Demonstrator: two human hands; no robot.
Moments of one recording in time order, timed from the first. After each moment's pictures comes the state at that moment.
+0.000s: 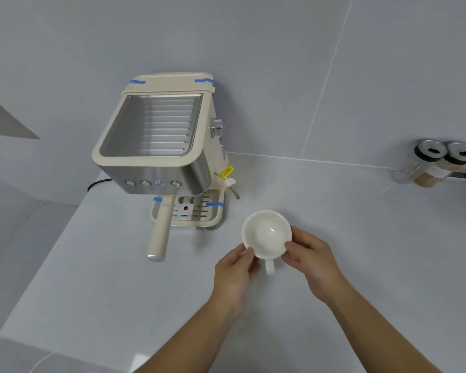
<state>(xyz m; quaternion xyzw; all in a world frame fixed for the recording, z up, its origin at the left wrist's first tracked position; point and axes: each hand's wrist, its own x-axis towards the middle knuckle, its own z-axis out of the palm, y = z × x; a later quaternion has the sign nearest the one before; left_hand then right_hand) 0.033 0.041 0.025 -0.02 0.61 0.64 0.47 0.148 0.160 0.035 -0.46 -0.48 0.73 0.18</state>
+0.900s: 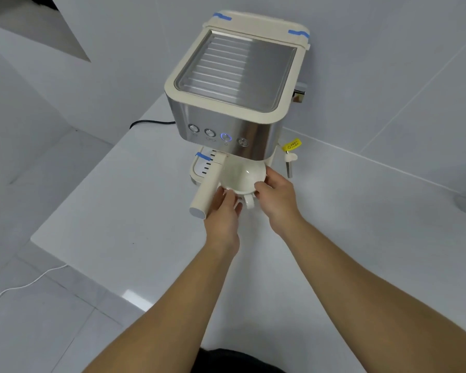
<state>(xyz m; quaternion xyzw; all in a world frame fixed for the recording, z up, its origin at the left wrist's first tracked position) -0.051 0.031 0.022 -0.17 0.53 0.78 0.27 -0.023 0.131 0.026 -0.40 -0.62 0.66 0.14</state>
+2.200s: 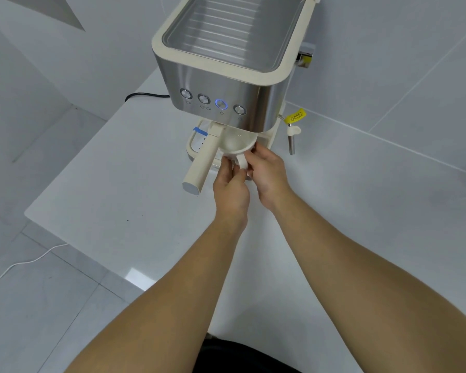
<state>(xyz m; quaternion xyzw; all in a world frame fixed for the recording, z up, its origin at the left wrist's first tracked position) -0.044 0.049 0.014 -0.08 0.61 0.75 0.26 -0.039 0.131 0.006 -0.35 -0.54 0.75 0.13</state>
